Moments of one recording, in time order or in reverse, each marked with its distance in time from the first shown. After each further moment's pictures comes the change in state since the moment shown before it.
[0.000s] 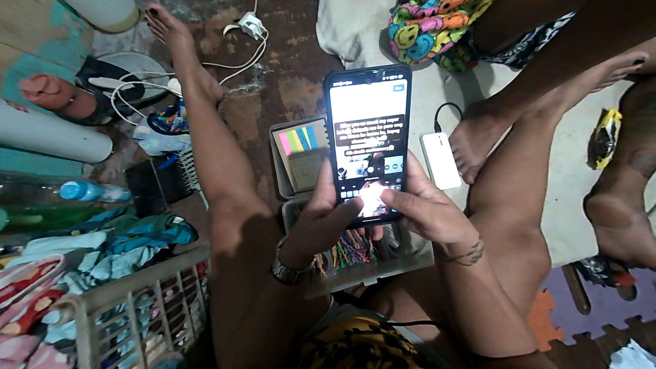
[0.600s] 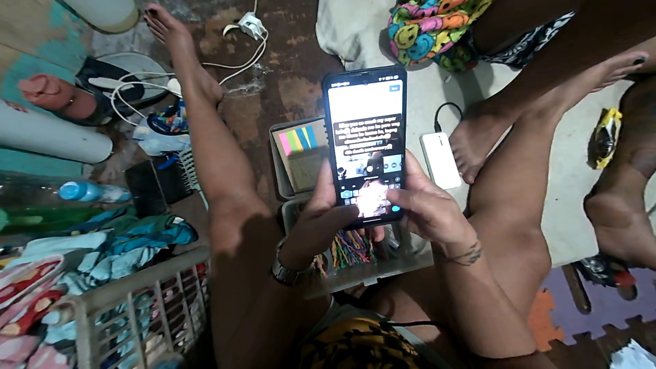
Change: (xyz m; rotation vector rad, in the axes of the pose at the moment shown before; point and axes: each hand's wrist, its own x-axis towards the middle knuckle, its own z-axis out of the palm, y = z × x) left_hand -0.005 -0.001 -0.001 -0.038 0.071 -0.057; right_hand 0.000 0.000 0.000 0.044 0.021 0.021
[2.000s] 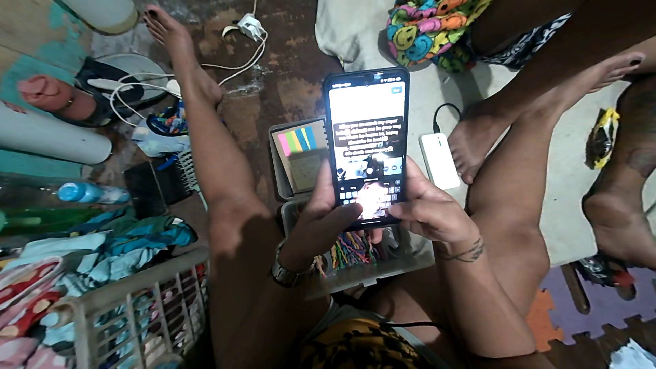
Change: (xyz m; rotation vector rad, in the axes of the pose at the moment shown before) left_hand 0.004 0.001 0.004 0.008 -0.062 0.074; right_hand -0.002 -0.001 -0.009 0.063 -0.129 -0.011
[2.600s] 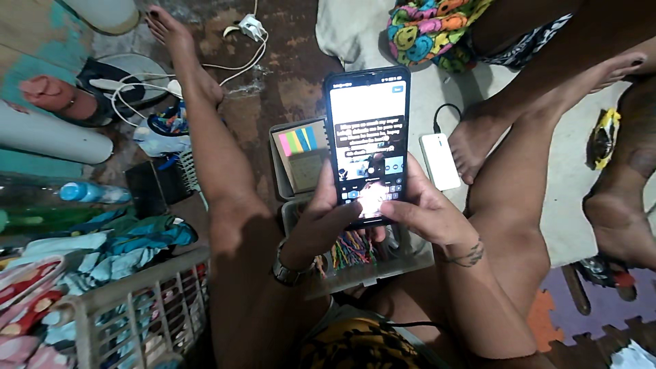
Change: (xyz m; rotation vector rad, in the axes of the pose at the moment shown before) left_hand 0.000 0.000 0.000 0.032 0.033 -0.022; right_hand 0.002 0.000 0.009 -0.181 0.120 -0.020
